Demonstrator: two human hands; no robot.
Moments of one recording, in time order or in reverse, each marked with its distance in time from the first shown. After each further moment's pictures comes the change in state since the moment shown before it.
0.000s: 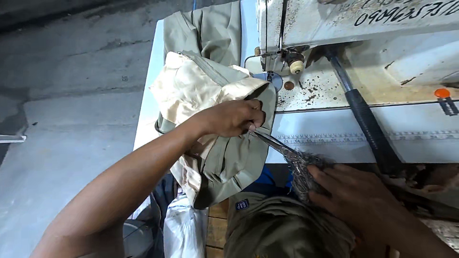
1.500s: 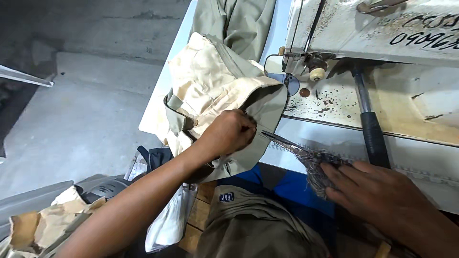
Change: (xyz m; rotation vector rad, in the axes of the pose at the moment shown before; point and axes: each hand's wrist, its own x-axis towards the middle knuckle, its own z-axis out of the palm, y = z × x) left_hand -0.029 0.065 0.055 -0.098 0.534 -0.617; right_hand 0.029 0.063 -0.029 -0.129 -0.093 -0.328
